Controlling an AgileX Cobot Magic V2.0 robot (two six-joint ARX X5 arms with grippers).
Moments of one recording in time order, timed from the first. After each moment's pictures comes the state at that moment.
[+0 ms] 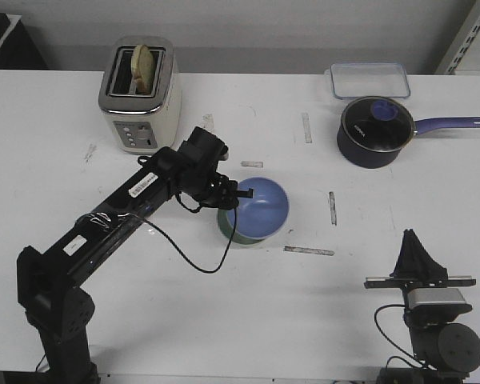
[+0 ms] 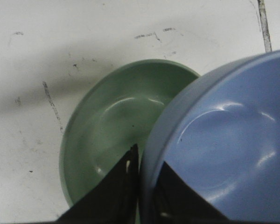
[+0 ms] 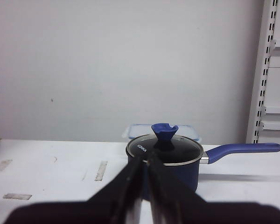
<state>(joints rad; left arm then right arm) -0.55 1.89 1.77 -0.85 0.31 -0.36 0.00 0.20 0.30 0.06 -0.05 0.01</state>
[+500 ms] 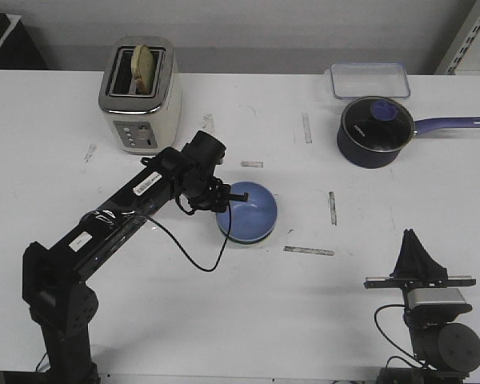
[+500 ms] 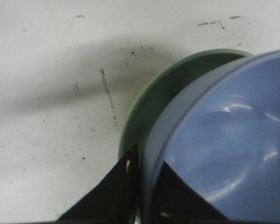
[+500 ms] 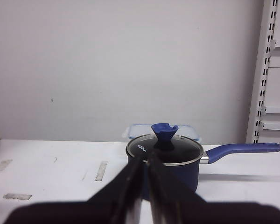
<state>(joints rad) -0.55 1.92 1.77 -0.91 0.16 -0.36 0.00 0.20 0.30 0.06 -0.05 0.01</state>
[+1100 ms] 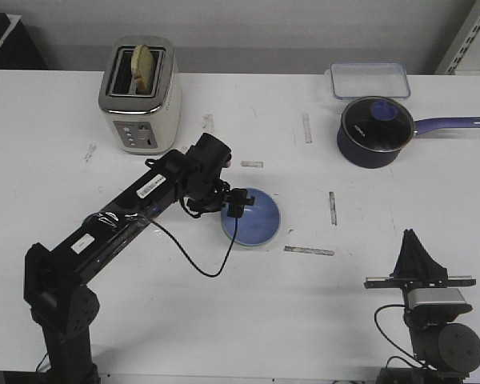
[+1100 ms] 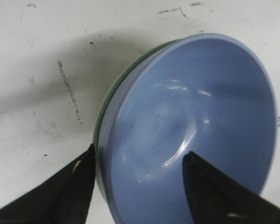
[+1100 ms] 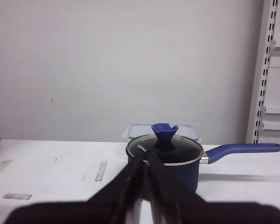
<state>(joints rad) -0.58 1.92 1.77 -0.90 0.24 -0.36 0.00 0.20 0.30 0.06 -0.05 0.01</state>
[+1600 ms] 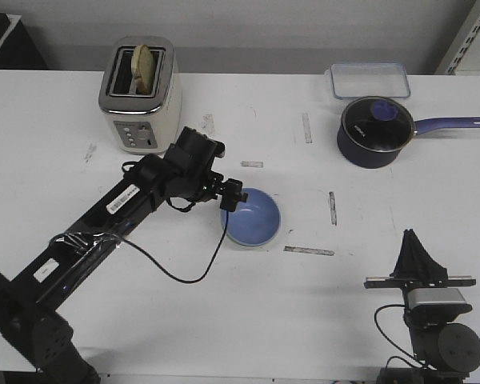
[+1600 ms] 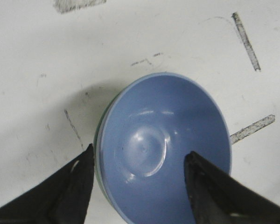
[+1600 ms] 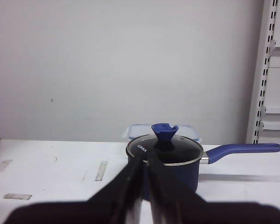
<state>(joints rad) -0.57 1.75 1.70 -0.77 0.20 -0.22 0.00 0.20 0.30 0.06 -0.05 0.01</state>
